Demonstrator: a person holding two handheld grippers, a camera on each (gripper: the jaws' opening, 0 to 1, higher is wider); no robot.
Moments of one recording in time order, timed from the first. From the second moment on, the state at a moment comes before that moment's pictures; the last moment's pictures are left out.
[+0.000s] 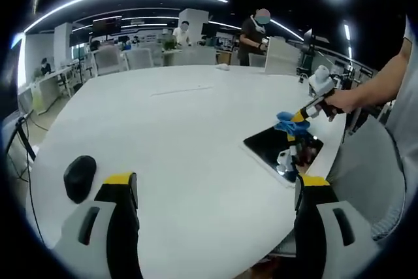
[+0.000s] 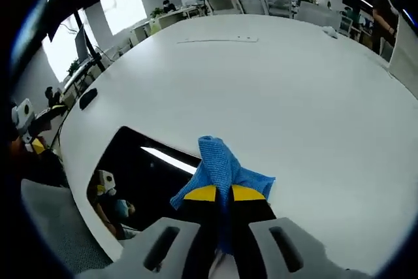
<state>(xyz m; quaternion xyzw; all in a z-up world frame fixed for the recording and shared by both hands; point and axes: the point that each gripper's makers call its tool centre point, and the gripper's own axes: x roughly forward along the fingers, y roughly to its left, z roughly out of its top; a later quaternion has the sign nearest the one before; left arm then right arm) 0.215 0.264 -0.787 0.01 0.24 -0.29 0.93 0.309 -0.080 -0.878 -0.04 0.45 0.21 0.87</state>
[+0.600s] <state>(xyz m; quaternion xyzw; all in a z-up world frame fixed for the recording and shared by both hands) 0.216 0.257 -0.787 0.01 0.24 -0.29 0.93 0.311 -0.031 -0.880 -0.04 0.48 0.23 0.85</state>
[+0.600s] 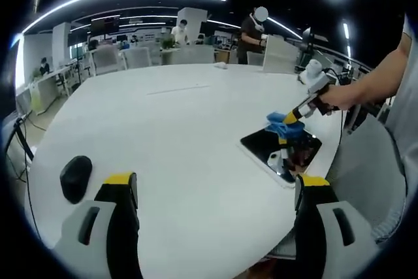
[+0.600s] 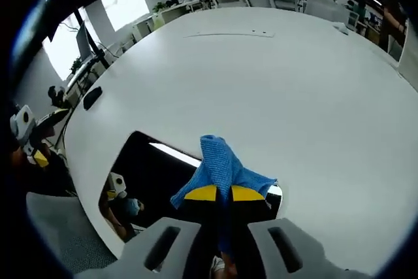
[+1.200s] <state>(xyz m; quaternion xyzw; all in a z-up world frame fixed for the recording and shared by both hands) 0.221 0.256 -0.800 0.01 0.25 -0.30 0.92 0.312 0.044 -0.880 -0.04 0.48 0.26 0.84</state>
